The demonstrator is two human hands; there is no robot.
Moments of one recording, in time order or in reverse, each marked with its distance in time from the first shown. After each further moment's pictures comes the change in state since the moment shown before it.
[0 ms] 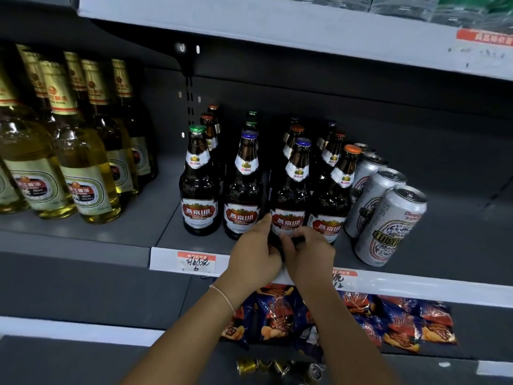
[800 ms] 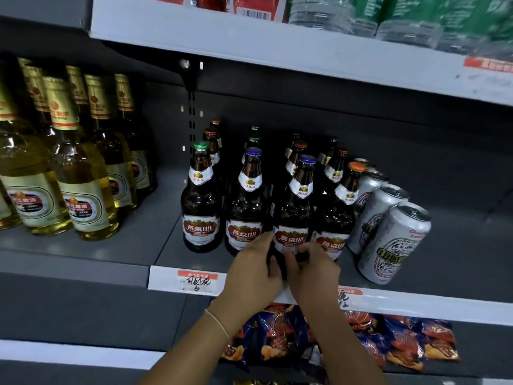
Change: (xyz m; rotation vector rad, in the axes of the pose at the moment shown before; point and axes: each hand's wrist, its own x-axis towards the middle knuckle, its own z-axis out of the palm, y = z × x) left_hand -0.002 -0.005 -0.007 0.015 0.137 0.150; right_hand -0.001 -0.005 0.000 -0.013 0.067 -0.004
